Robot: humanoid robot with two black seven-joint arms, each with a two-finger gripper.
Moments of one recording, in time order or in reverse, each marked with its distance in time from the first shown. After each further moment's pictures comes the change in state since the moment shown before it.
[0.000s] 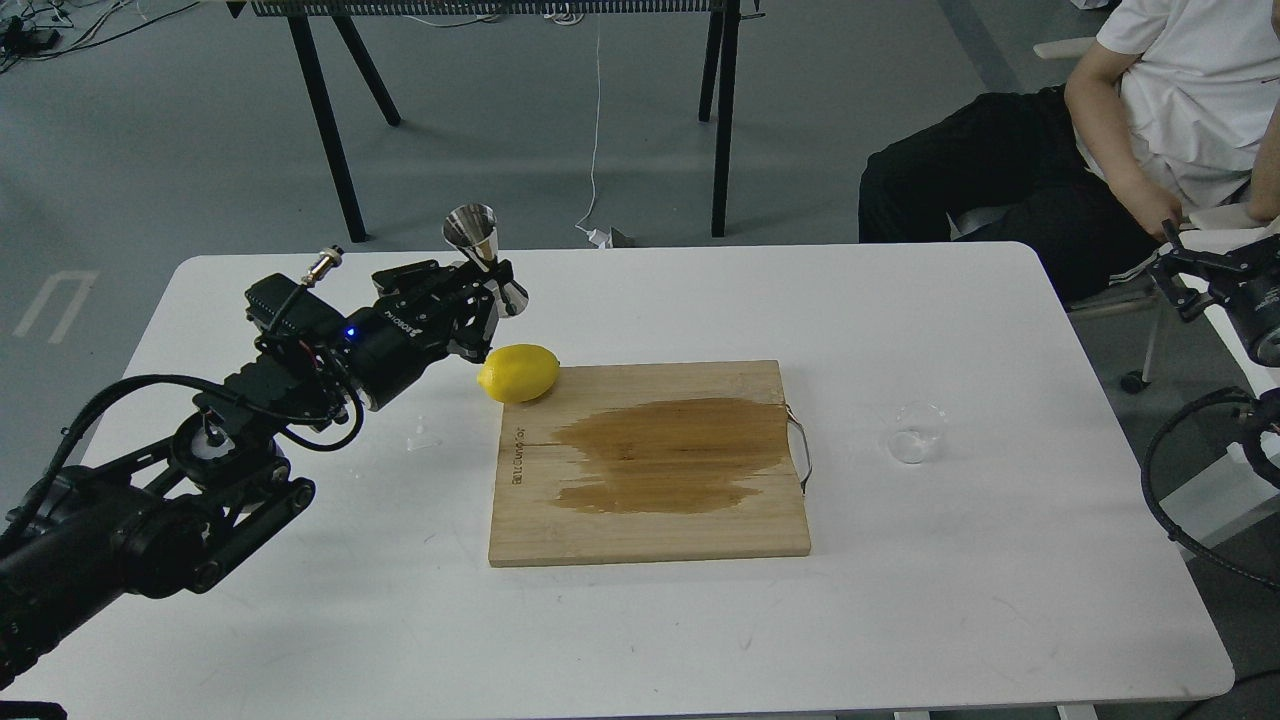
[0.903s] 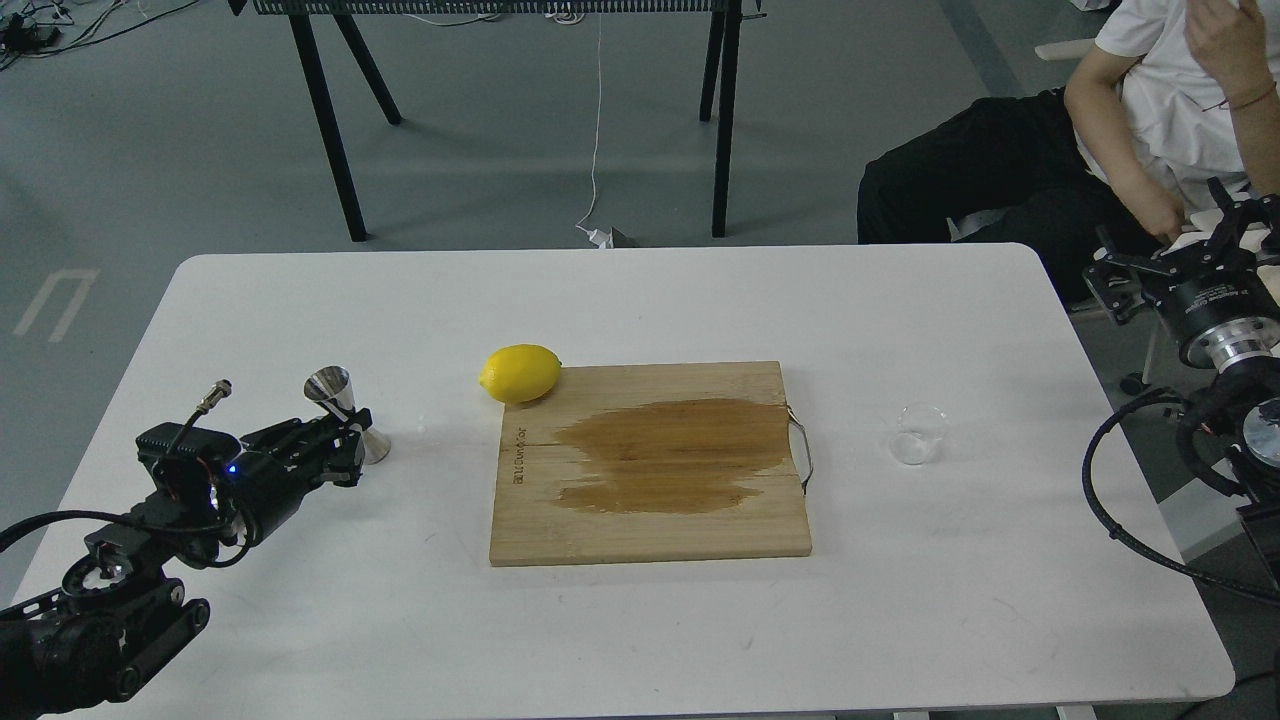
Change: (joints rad) left arm 0.241 0.049 -0.070 0.329 -0.197 -0.010 -0.083; right arm 0.017 0.102 -0.011 -0.003 -0.002 0.000 0.000
